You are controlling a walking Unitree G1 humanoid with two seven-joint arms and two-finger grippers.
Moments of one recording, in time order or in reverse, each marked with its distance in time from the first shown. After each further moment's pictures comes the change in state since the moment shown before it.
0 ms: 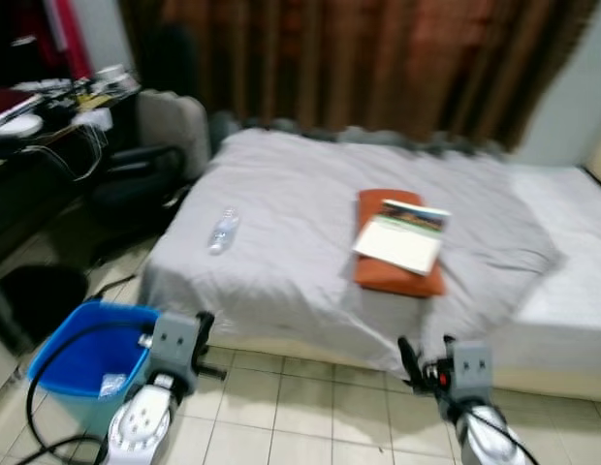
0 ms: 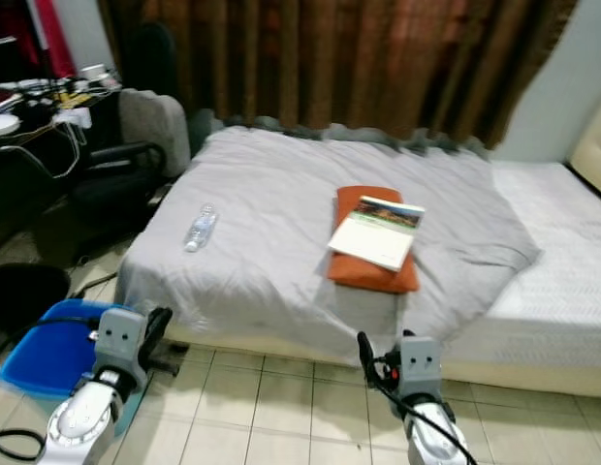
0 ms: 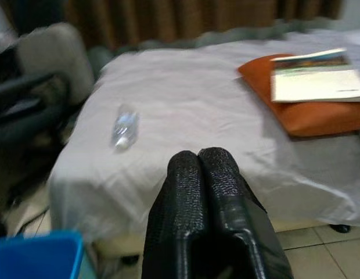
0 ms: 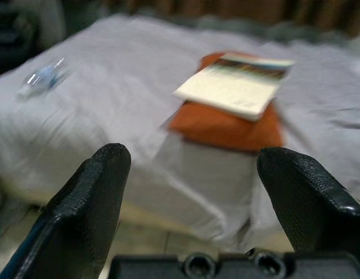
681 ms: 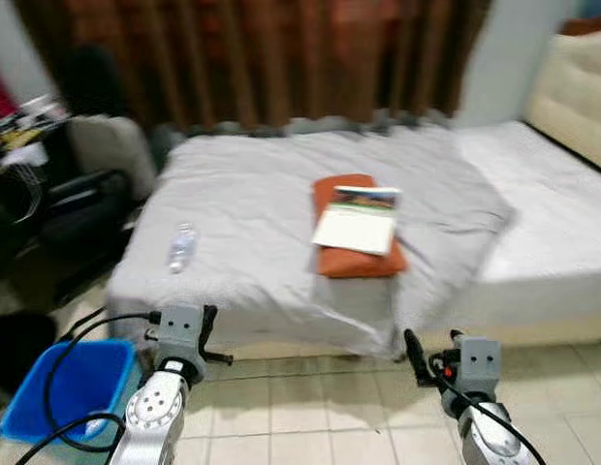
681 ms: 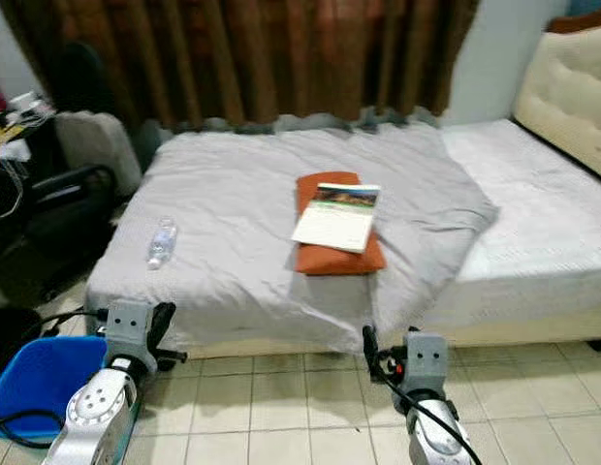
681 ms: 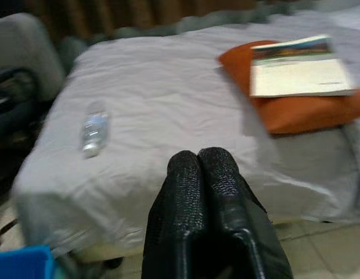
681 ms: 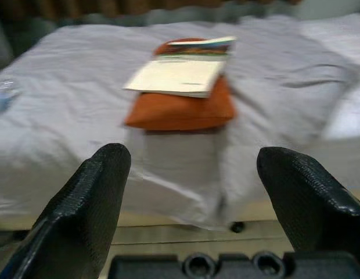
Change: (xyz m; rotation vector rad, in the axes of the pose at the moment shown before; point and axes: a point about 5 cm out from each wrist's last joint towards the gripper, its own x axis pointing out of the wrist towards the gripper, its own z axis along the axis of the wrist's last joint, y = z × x) left arm 0.017 -0.002 -0.007 -0.081 0.048 0.077; right arm -0.005 0.000 -0.001 0.054 0.015 -0.010
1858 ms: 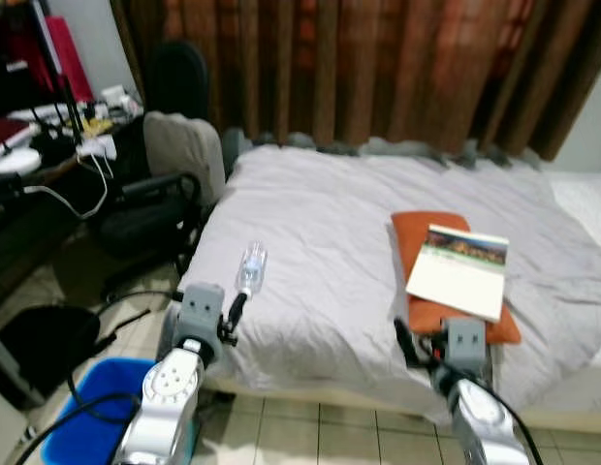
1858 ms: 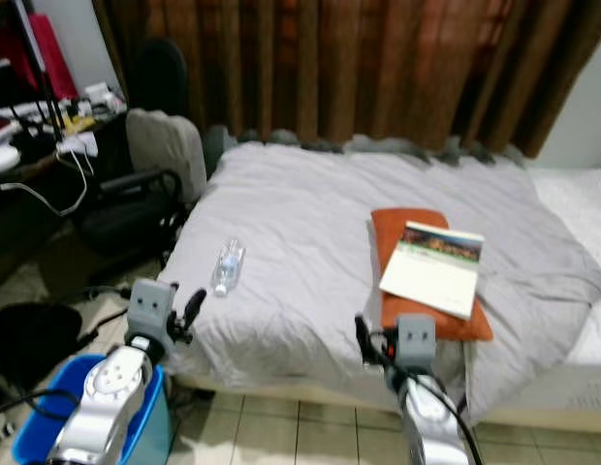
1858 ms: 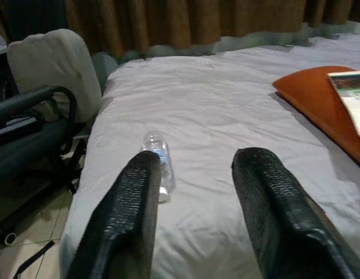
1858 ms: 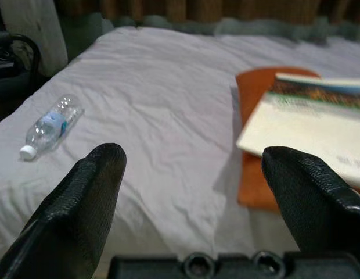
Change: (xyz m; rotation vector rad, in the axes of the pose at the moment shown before) left arm 0.019 -0.014 0.019 0.055 -0.049 -0.107; right arm 0.033 0.003 0.004 0.005 0.010 0.011
